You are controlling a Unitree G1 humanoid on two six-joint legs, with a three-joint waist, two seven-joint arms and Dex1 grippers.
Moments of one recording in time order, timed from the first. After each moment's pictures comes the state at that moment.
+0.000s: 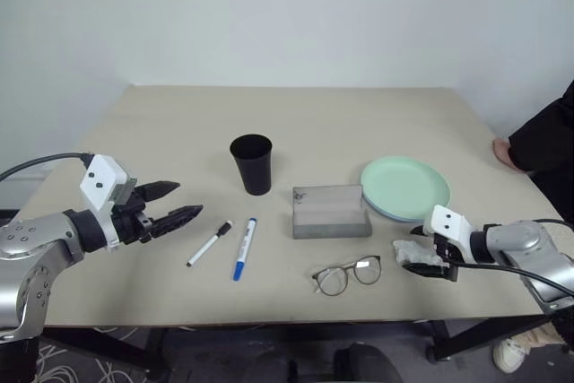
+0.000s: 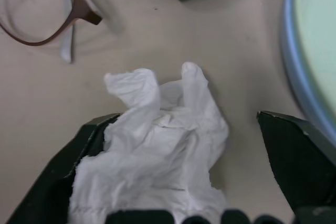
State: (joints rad) left arm 0.00 0.89 0.42 -0.28 -0.55 0.61 -0.93; right arm -0.22 -0.87 0.19 -0.01 0.10 0.37 1.08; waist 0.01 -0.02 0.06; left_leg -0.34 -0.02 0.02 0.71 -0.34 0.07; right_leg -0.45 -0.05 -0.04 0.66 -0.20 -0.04
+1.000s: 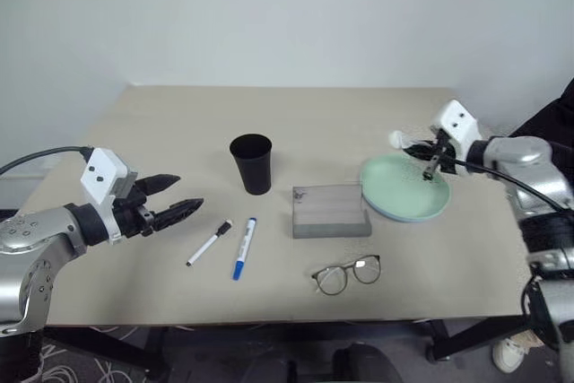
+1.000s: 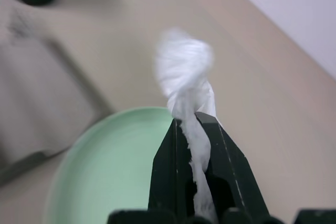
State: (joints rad) left arm -0.06 0.89 0.40 -0.25 -0.54 0.59 -0.92; right arm -0.80 -0.65 0.16 0.55 0.02 0.25 0.91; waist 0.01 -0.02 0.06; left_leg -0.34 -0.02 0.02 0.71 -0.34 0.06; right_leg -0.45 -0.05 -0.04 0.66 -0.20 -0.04
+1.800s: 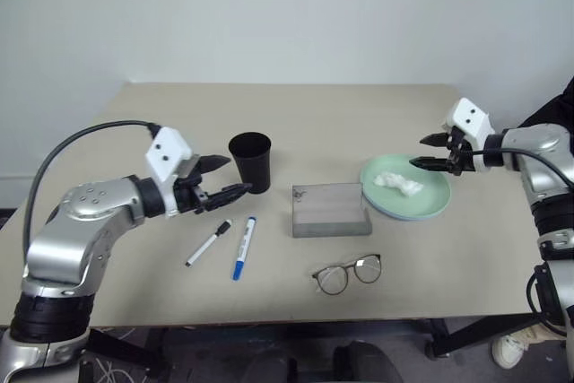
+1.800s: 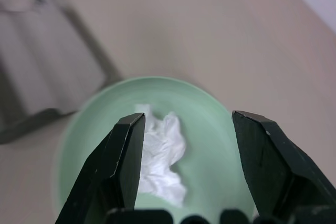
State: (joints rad) left arm -0.38 0.79 0.04 -0.28 -0.48 0.64 -0.85; right arm -0.84 -0.79 0.12 0.53 0.08 0.29 1.24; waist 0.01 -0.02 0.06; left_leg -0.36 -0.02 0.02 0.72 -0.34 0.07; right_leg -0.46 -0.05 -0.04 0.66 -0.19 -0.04
